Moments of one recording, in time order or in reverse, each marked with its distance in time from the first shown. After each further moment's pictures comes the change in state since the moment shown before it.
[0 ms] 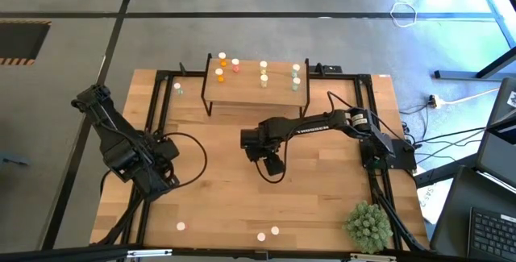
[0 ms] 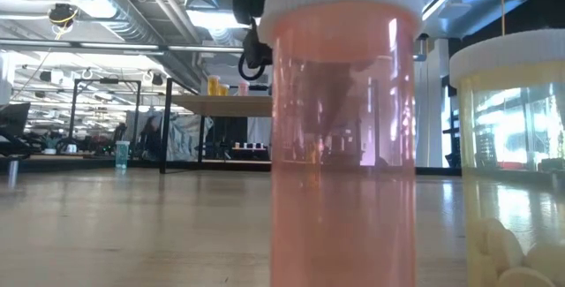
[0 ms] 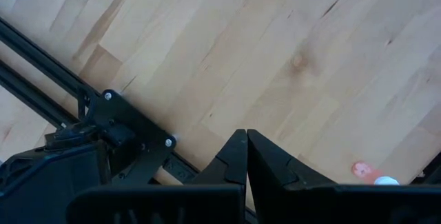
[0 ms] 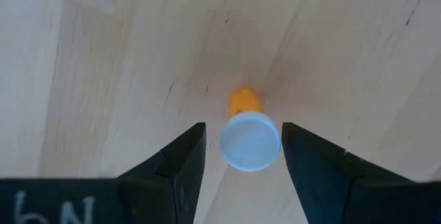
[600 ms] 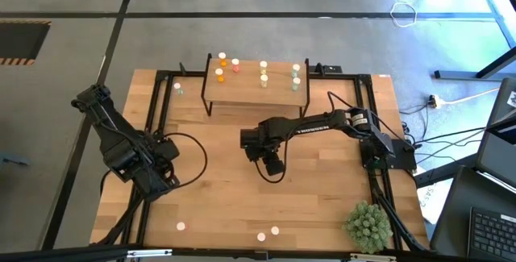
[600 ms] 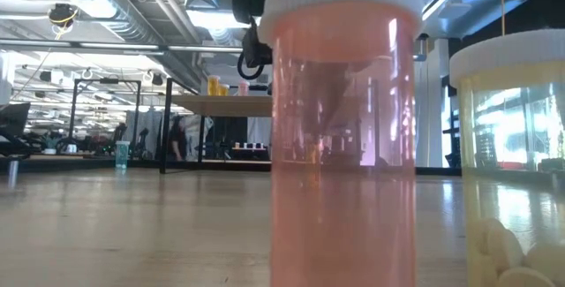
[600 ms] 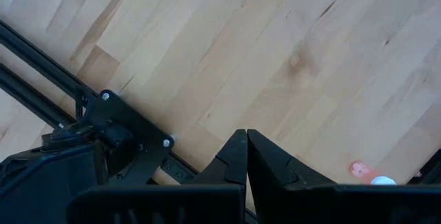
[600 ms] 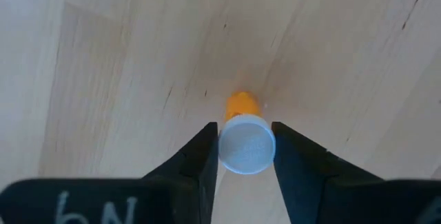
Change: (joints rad) left arm 0.000 0.000 0.000 0.007 0.000 0.000; right arm 0.000 0.000 0.000 0.008 0.000 0.002
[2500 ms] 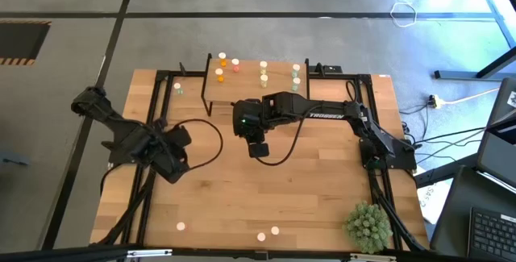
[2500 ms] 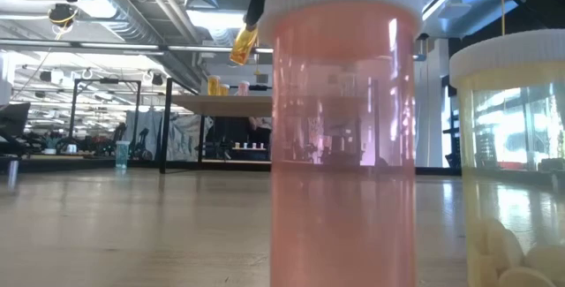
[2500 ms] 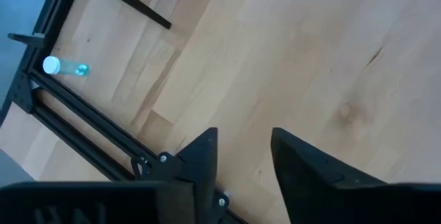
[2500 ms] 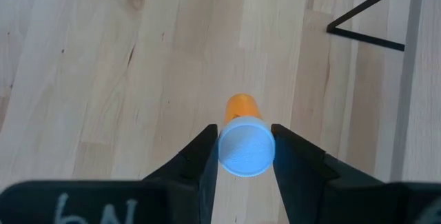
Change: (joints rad) left arm 0.233 0.000 0.000 -0.013 -0.148 0.376; right arm -0.028 -0.002 0.533 -0.169 0.133 0.127
